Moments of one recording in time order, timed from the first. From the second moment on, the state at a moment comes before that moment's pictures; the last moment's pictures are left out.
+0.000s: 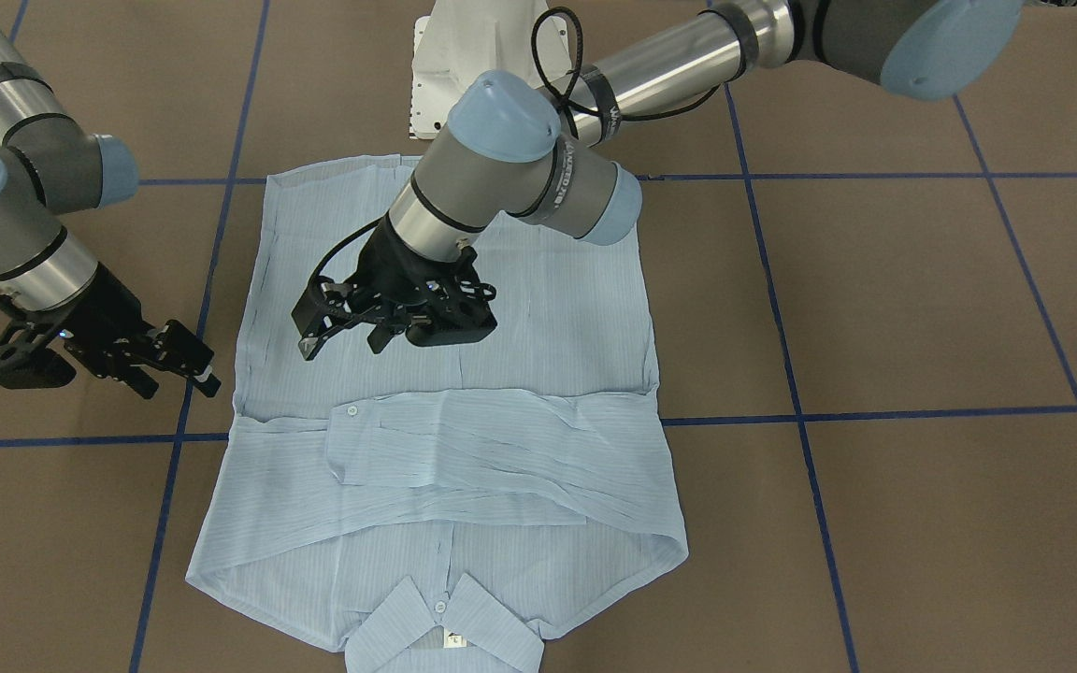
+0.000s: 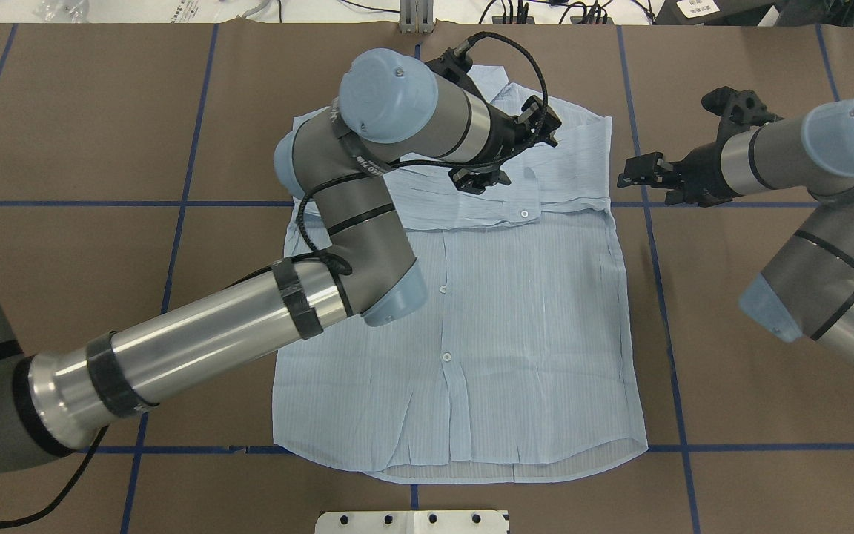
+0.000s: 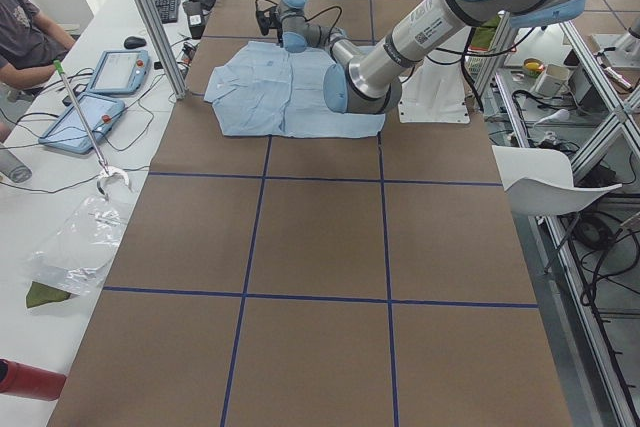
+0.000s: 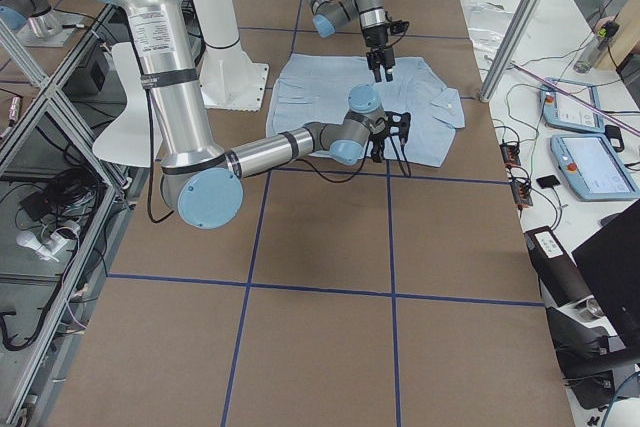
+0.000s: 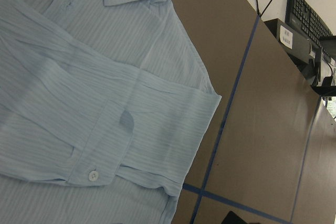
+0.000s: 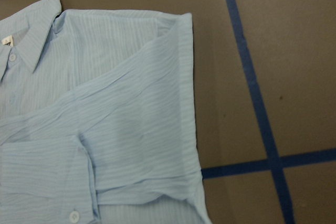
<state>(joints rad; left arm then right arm) -0.60 -2.58 -1.24 -2.36 -1.89 -1.86 0.84 -1.34 1.61 -0.77 2.01 1.37</state>
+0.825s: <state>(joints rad) -0.63 -2.23 -1.67 -2.30 -1.90 -1.79 0.32 -1.58 2.10 -1.20 1.67 1.90</state>
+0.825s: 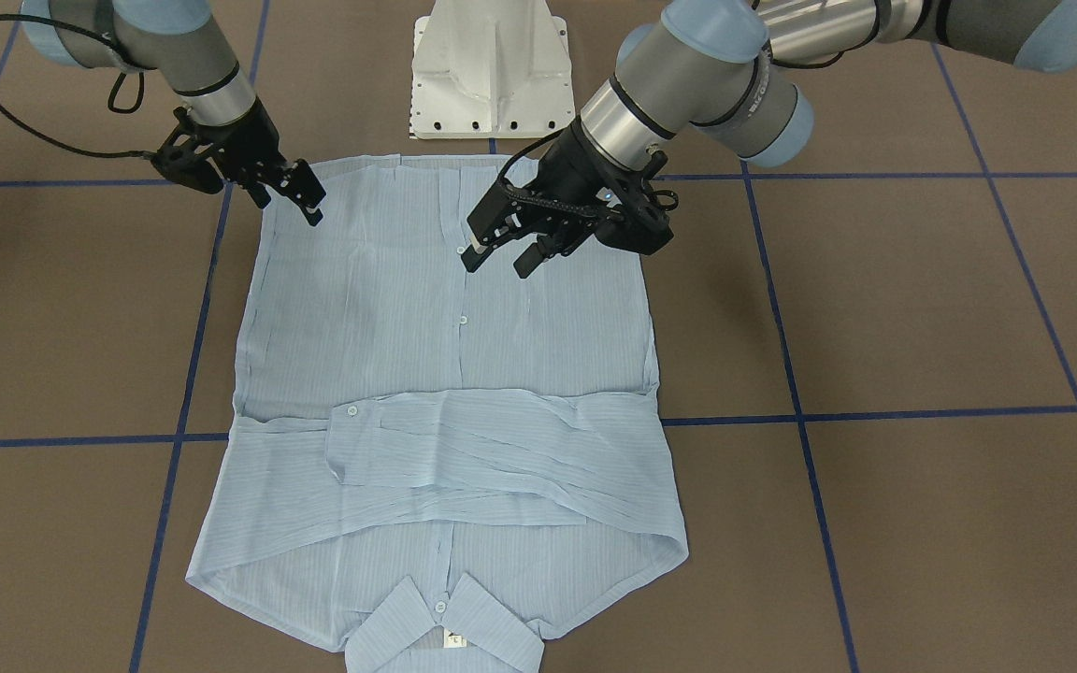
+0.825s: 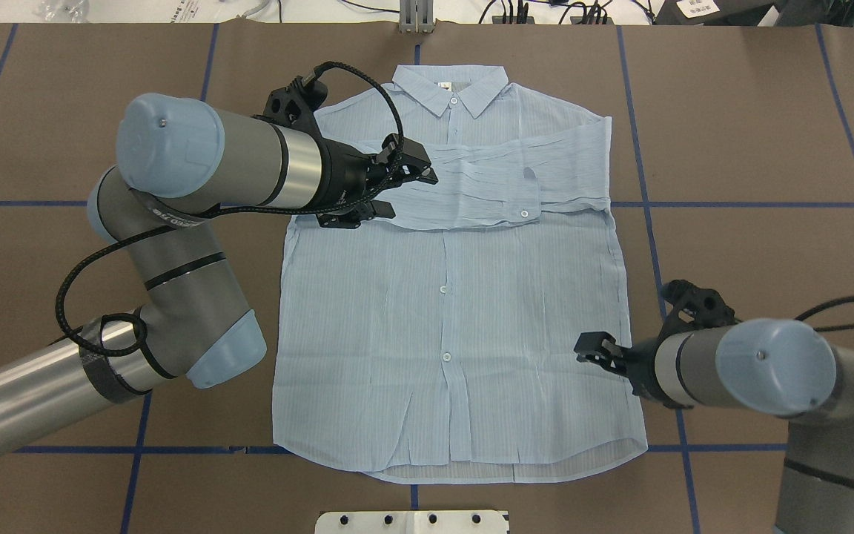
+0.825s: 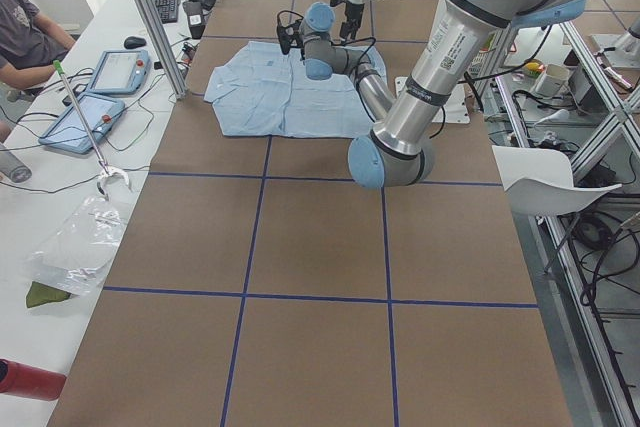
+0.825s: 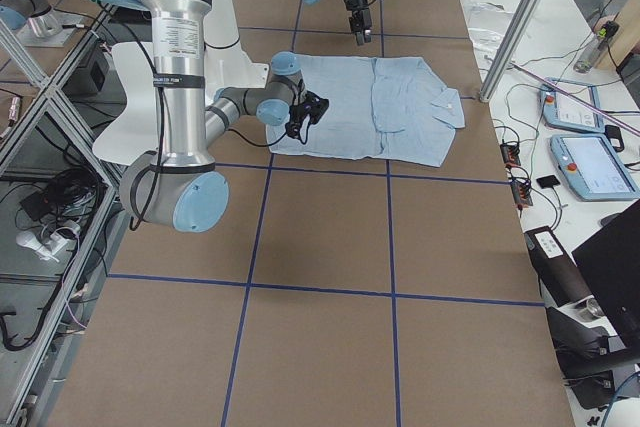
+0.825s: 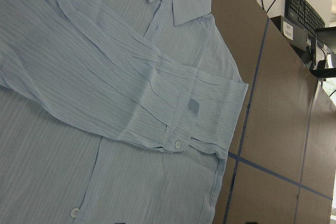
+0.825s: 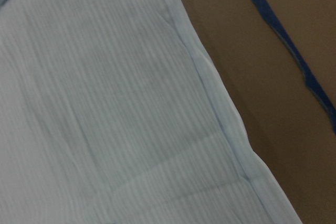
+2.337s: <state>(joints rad) -0.61 -2.22 -1.68 -2.30 -1.82 -1.80 0.14 -1.71 2.12 -1.22 1.54 2.01</state>
